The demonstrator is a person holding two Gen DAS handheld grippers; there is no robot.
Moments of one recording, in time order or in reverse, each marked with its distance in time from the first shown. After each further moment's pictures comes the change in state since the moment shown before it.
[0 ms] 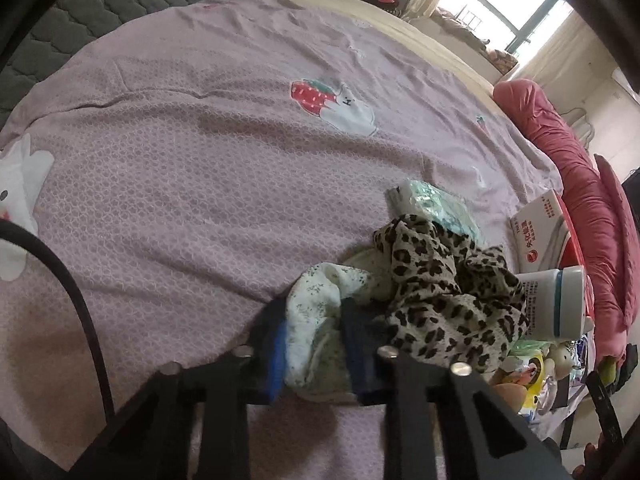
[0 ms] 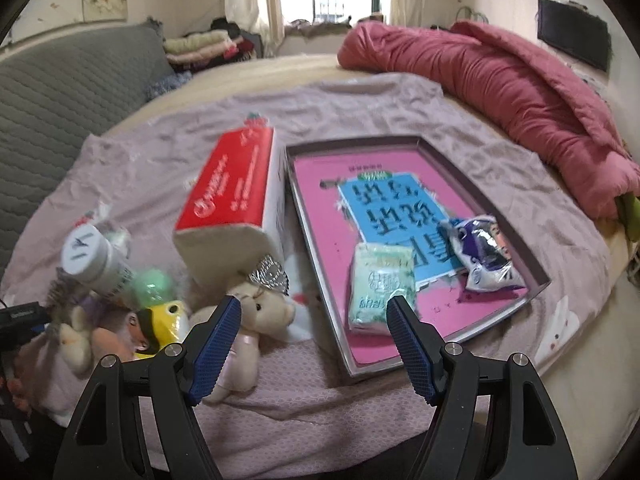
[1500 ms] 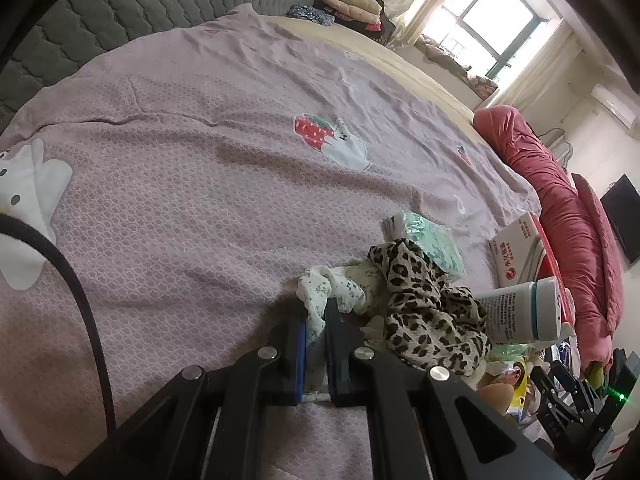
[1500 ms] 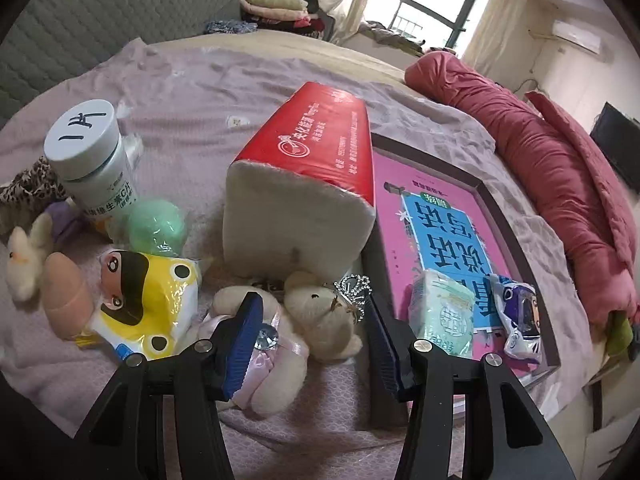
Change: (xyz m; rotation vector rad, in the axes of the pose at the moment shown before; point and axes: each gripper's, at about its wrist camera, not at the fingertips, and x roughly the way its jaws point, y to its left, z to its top) left arm -0.021 0.023 -0.003 -0.007 -0.109 -0.088; right arm 0.052 0.065 -0.017 -0.377 0.003 -0.068
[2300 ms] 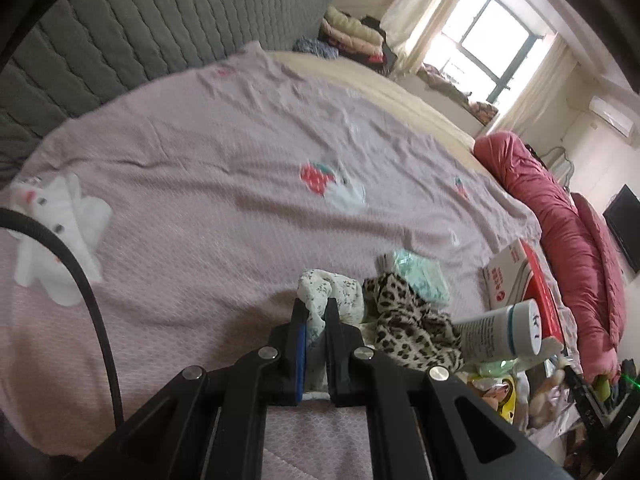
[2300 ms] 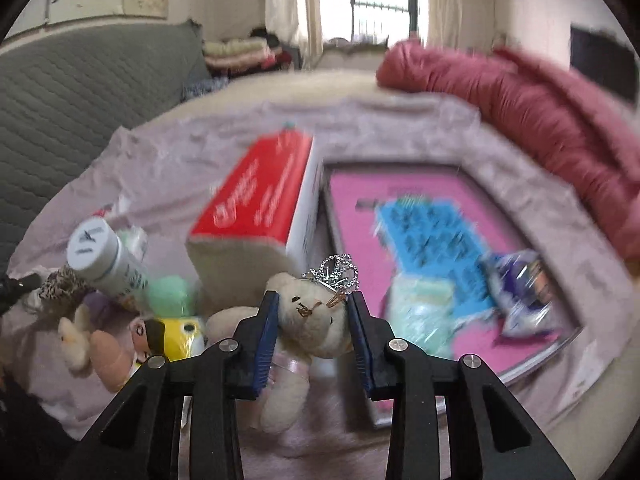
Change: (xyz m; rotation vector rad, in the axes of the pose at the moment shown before) left arm -0.035 -0.006 0.001 0.000 -0.126 0.029; right arm -0.037 -0.058 -0.003 0.266 -0.142 0.117
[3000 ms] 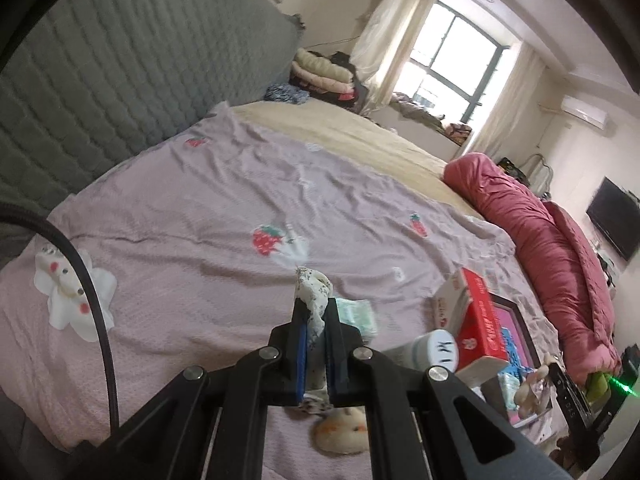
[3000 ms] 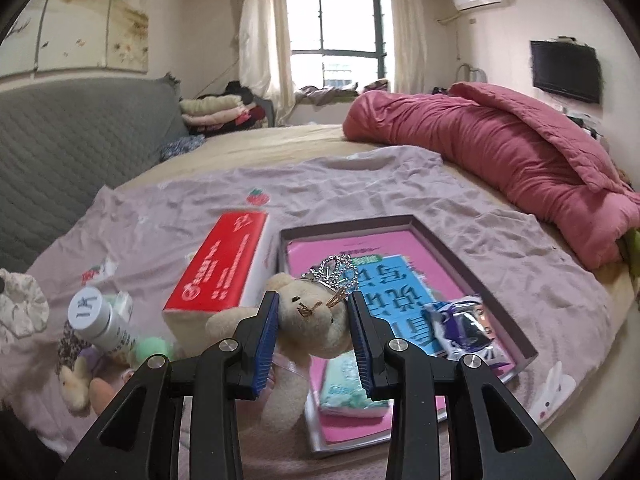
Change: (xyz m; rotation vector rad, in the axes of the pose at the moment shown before) left arm -0.081 -0.064 0.019 0.084 -0.145 -0.034; right arm -0.036 -0.043 0.016 0.102 -0.173 -0.059
